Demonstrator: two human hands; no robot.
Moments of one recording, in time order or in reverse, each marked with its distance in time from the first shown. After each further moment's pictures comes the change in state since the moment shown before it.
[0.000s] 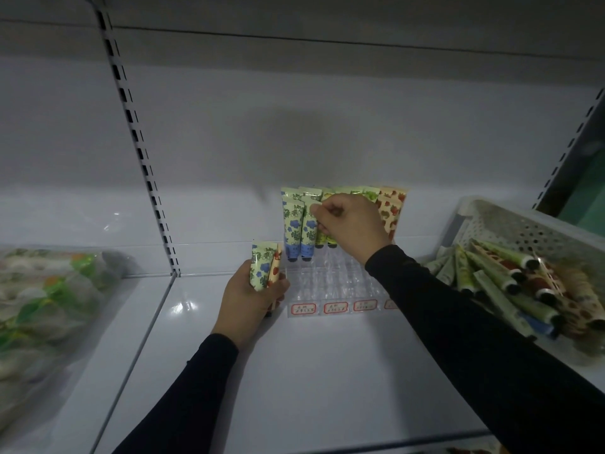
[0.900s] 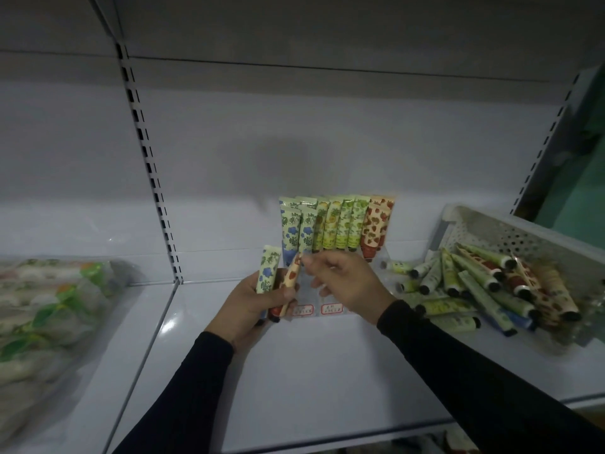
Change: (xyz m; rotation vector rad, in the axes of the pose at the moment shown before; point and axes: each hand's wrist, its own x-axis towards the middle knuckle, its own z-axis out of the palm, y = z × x) left_hand -0.013 0.023 -0.007 -0.389 -0.414 -0.123; right_hand -0.080 -0.014 -0.002 0.380 -0.261 0.168
